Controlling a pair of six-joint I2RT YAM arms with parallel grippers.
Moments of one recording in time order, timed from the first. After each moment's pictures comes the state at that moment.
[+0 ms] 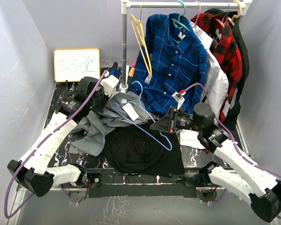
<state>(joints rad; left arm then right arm) -0.50 1.19 1.31 -0.84 -0.09 0.28 0.55 0.80 0.71 -0.03 -0.71 0.87</state>
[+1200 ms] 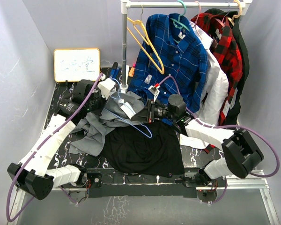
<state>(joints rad) -0.45 1.16 1.26 -0.84 0.01 0.25 0.63 1.38 0.76 0.56 -0.76 0.83</state>
